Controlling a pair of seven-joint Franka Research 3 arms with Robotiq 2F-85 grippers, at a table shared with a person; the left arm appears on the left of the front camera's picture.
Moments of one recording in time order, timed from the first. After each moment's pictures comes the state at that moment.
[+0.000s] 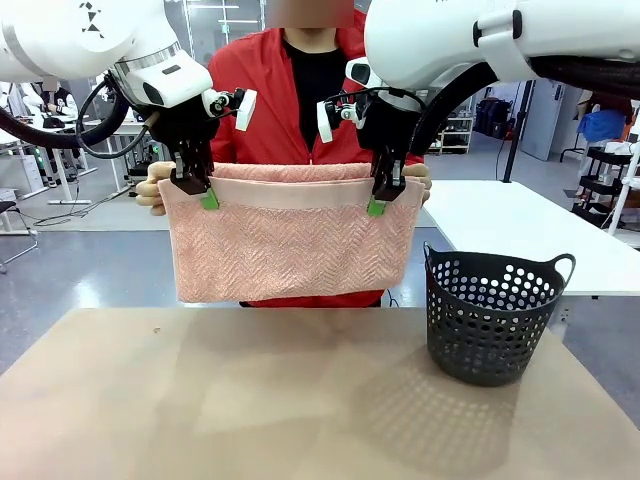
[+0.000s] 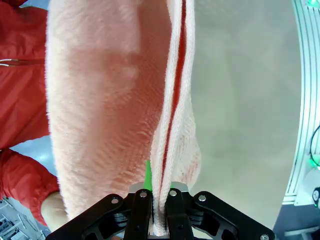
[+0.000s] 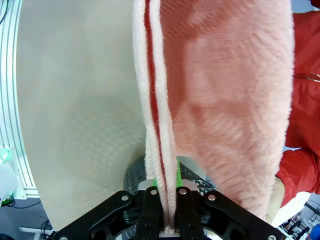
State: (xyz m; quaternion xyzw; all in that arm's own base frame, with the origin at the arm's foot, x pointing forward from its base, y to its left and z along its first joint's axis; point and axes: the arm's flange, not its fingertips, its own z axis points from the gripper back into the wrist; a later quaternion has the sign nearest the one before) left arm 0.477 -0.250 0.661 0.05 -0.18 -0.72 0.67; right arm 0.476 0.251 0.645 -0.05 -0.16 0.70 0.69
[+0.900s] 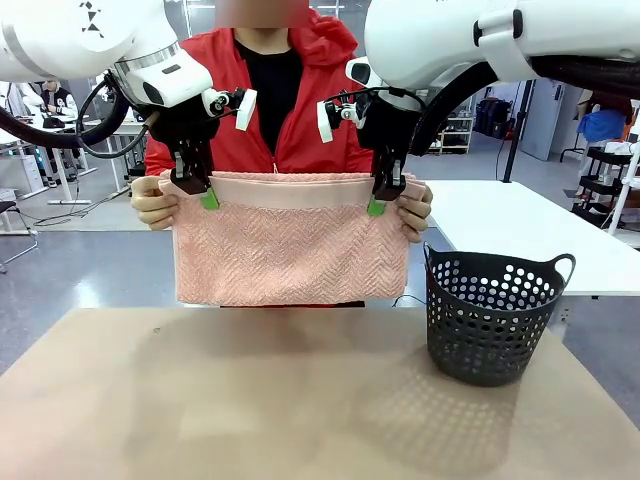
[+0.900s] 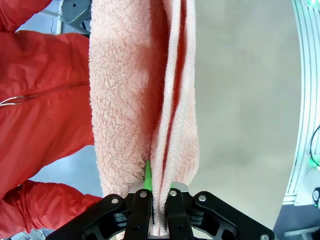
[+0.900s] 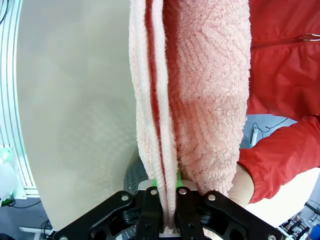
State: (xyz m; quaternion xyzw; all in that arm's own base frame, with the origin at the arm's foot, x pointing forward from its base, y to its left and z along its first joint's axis) left arm 0.477 -0.250 0.662 0.05 -0.18 -0.72 0.67; right arm 0.476 0.251 0.645 -0.05 -0.16 0.70 0.69
